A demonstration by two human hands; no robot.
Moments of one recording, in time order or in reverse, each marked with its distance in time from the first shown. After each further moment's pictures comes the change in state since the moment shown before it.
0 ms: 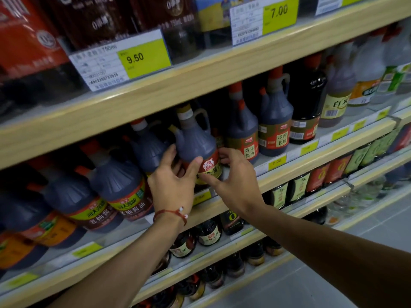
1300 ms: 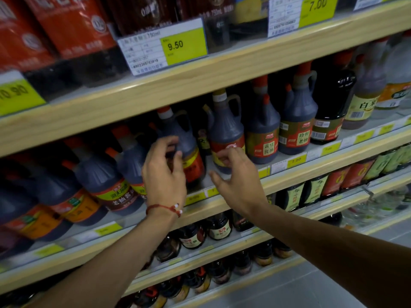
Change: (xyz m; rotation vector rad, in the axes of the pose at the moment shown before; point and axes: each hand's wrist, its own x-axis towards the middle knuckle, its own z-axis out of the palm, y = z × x) left_hand 0.004 -0.003 -0.051 0.276 0.165 0.271; right_hand -0.011 -0.017 0.021 -0.069 -0.076 -0.154
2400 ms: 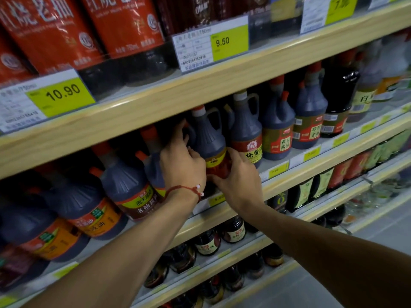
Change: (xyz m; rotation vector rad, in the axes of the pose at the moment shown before) left_hand 0.037 -0.019 -0.013 -0.084 -0.116 -0.059; right_hand 0.002 -0.031 0.064 -0.137 0.158 0.173
